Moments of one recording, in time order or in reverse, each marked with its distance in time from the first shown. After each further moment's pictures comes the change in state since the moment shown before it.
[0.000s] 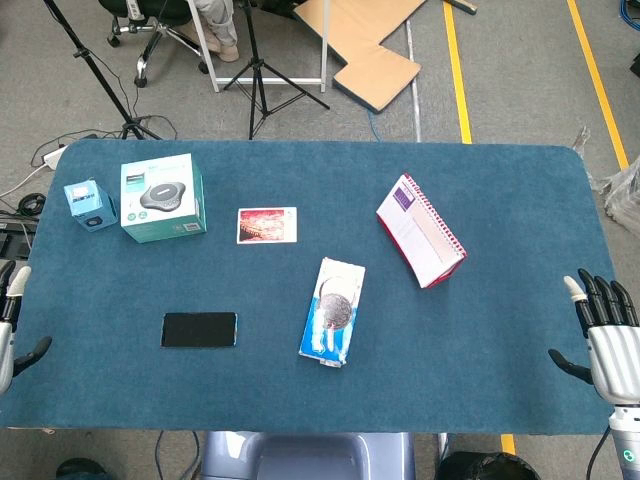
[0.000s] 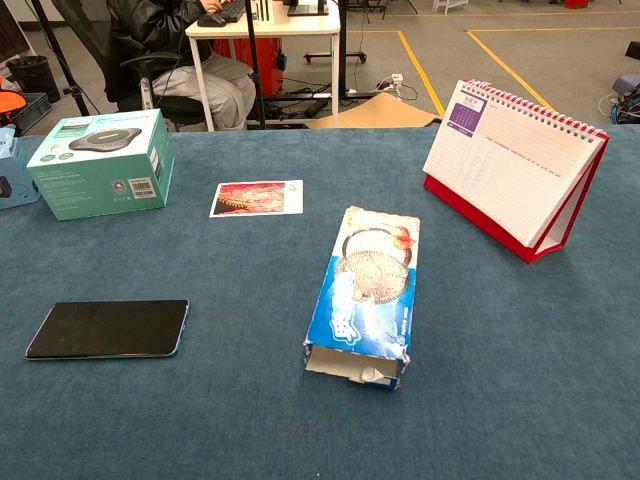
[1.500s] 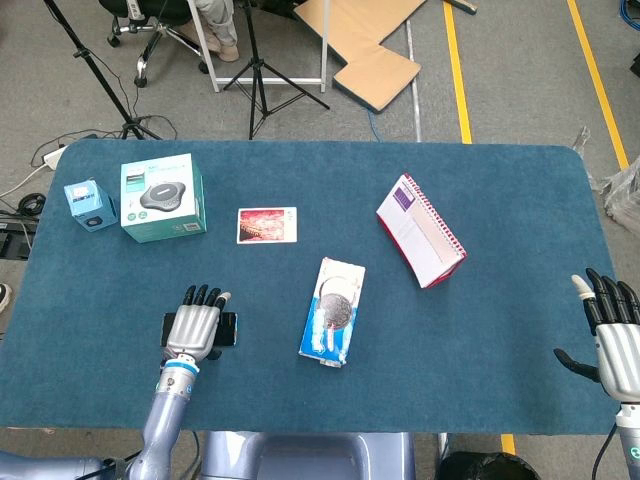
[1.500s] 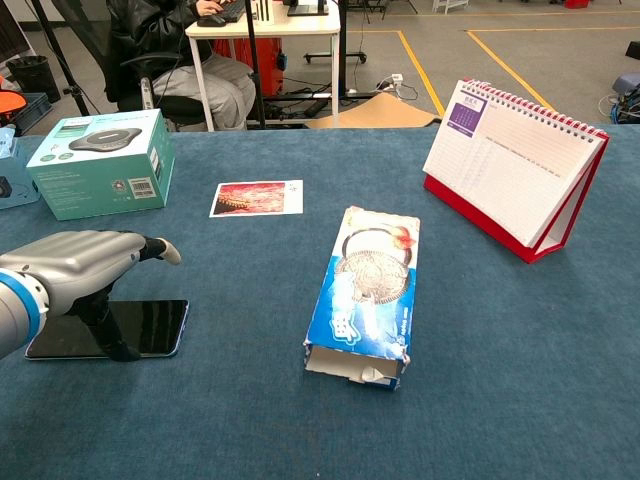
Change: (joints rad) left arm -0.490 -0.562 -0.107 -0.146 -0.812 -0.352 0.728; right arm 0.004 0.012 0.006 0.014 0.035 -0.031 0.055
